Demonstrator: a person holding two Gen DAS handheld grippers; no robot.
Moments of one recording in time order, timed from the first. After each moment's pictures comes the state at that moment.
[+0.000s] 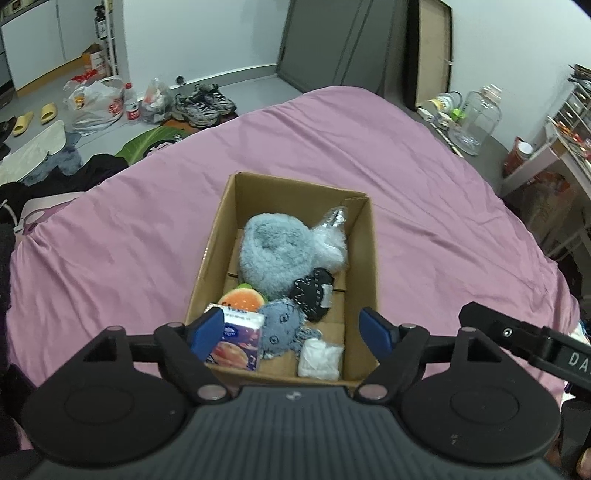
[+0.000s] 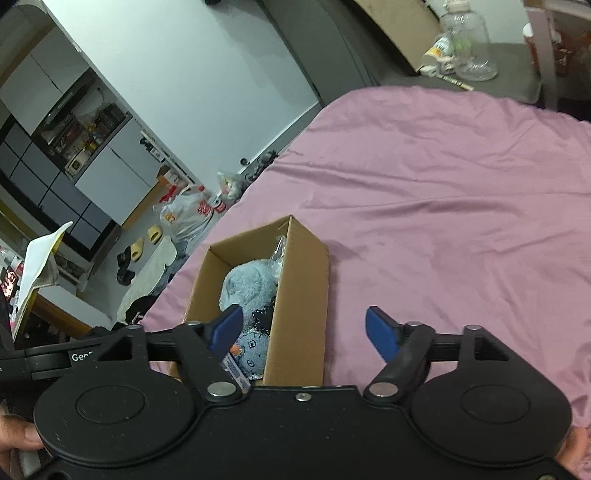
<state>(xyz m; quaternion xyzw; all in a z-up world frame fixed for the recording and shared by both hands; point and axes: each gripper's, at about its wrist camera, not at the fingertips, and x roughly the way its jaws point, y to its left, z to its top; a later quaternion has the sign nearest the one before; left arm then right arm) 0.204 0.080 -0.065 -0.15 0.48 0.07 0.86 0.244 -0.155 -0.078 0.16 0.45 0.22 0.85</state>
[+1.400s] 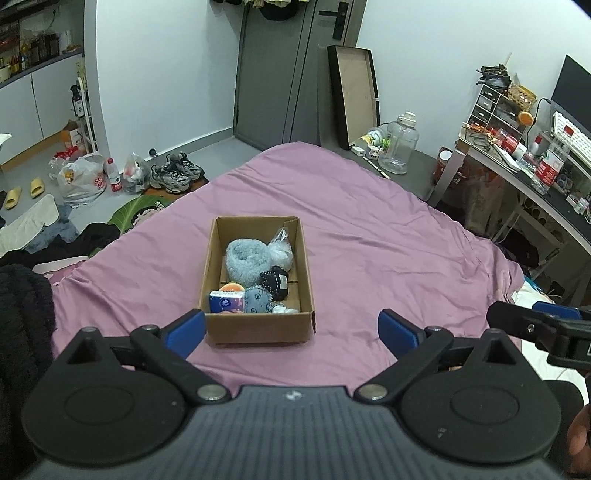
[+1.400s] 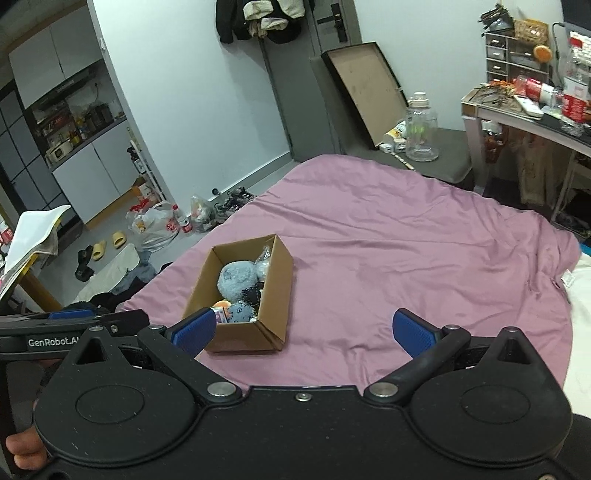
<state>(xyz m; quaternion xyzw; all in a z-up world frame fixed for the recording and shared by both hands) 0.062 0.039 0.037 -0.09 0.39 0.02 0.91 0.094 -0.189 0.032 0.06 0.38 0.15 0.91</state>
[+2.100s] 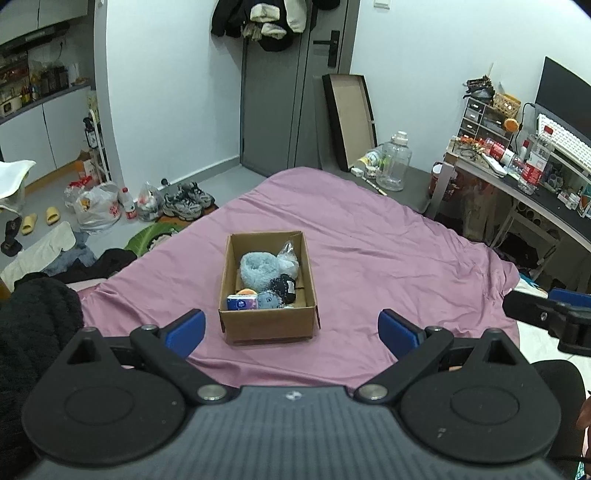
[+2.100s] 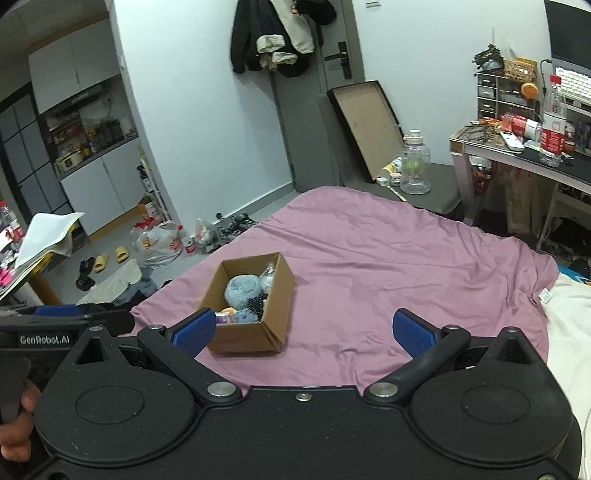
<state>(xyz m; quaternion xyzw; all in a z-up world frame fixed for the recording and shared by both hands) -0.003 0.027 0.063 -0.06 0.35 0.03 0.93 0.030 -0.201 0.054 0.04 0.32 0.15 0.93</state>
